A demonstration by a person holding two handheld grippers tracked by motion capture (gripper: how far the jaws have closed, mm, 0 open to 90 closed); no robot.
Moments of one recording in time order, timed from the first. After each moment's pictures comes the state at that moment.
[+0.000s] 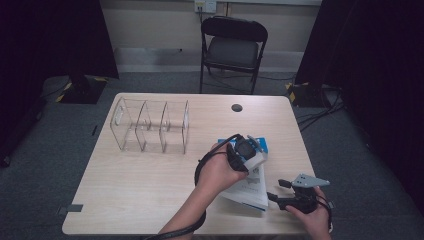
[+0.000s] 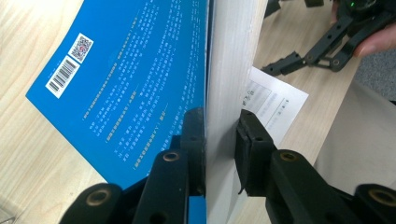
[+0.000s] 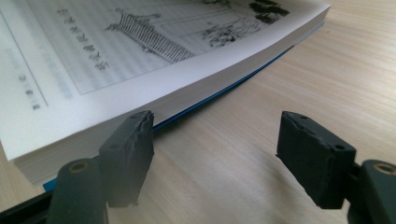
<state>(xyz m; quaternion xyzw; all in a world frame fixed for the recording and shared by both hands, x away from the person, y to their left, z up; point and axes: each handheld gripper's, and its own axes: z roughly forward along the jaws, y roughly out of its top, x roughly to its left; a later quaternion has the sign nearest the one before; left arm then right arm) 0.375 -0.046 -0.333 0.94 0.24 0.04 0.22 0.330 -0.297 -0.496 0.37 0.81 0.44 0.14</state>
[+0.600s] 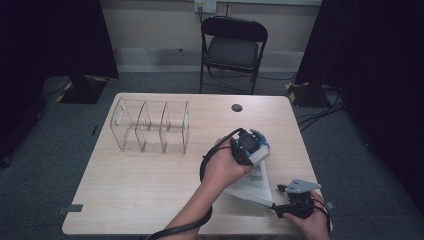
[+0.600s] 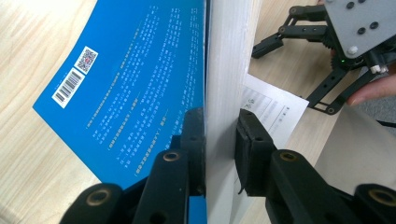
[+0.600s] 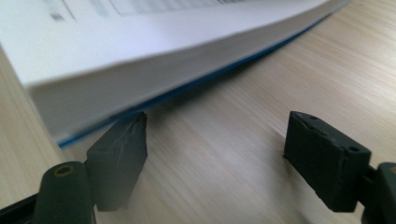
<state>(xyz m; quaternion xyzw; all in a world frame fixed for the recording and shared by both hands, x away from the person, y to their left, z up) 0.382 -0.055 -0.323 0.93 0.27 0.04 0.24 0.321 -0.285 -0.499 0.34 0.85 0.38 0.15</state>
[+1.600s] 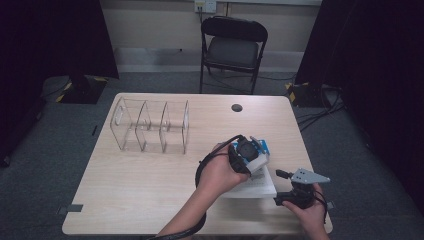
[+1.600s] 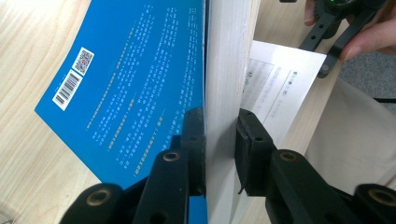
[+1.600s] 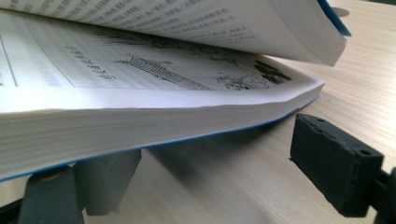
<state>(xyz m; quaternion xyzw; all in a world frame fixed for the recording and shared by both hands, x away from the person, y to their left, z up) 0.365 -0.047 -0.324 0.94 0.23 0.04 0.23 0.338 -0.284 -0.476 0.33 0.78 0.50 0.17</state>
